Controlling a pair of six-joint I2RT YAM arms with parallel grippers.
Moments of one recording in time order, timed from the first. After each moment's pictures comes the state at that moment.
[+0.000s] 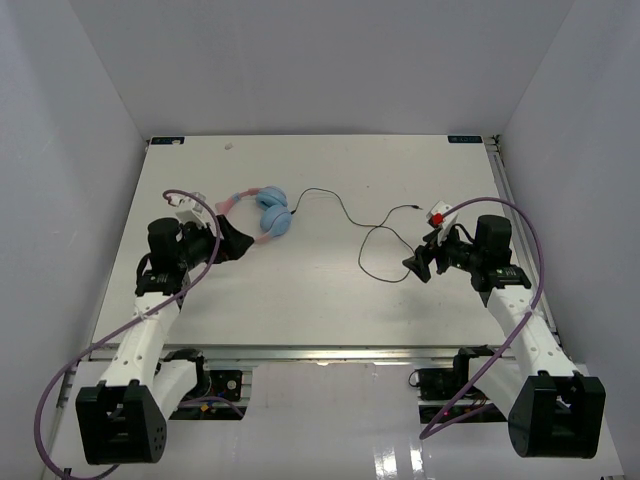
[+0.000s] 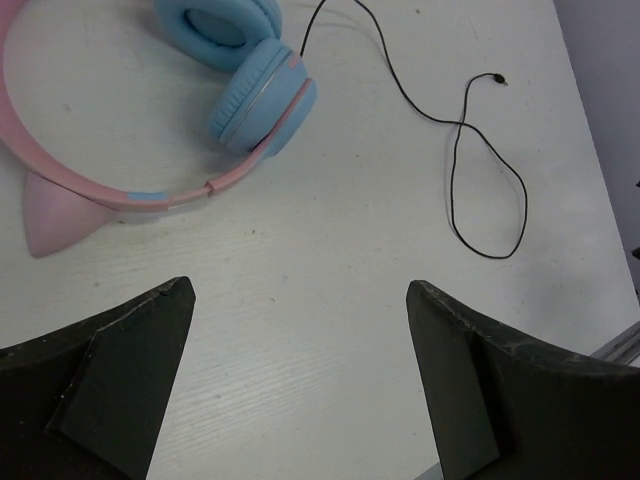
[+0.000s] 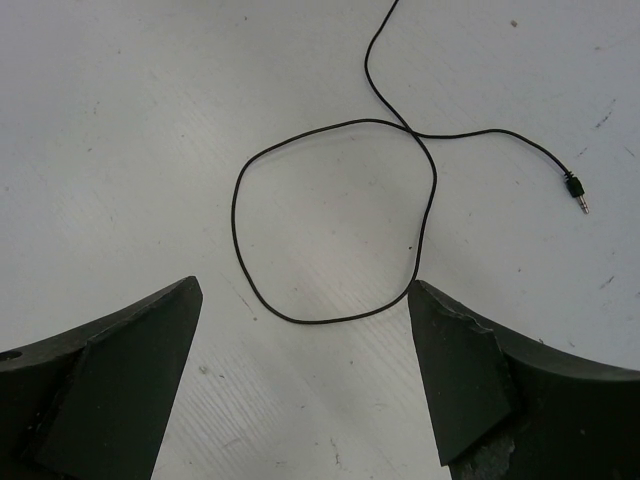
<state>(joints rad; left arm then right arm) 0.02 0.92 0.58 -0.09 0.52 -0.34 0.03 0.95 0.59 -0.22 -0.76 -0.47</state>
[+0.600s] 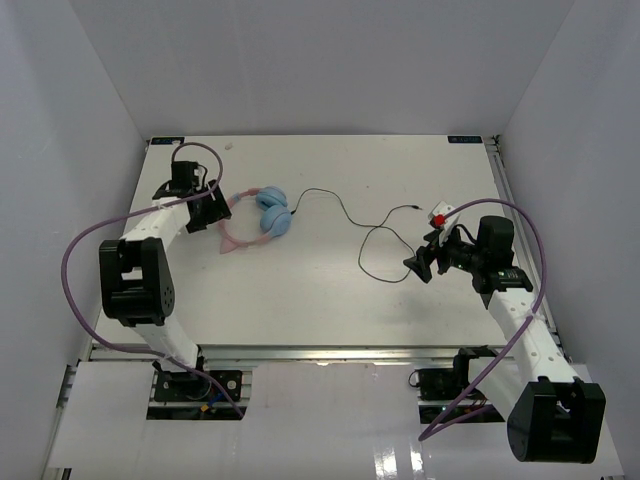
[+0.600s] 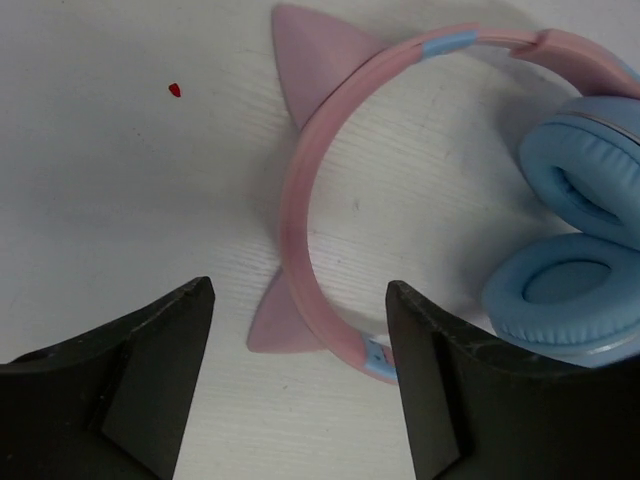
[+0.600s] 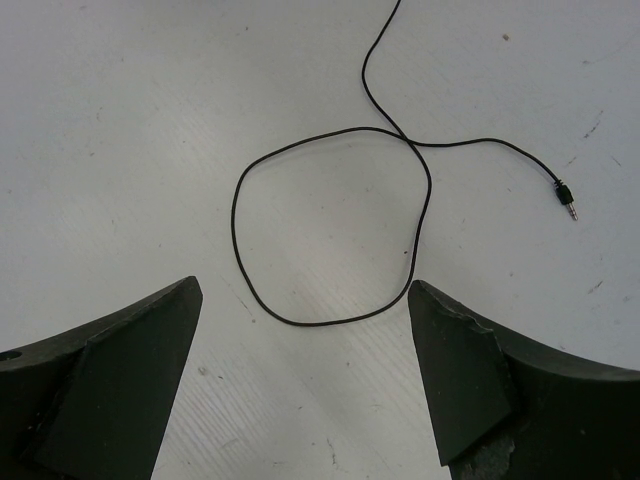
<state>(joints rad) 0.02 1.71 1.20 -0.41 0.03 -0.36 0.03 0.93 0.59 -0.22 -0.77 -0.48</state>
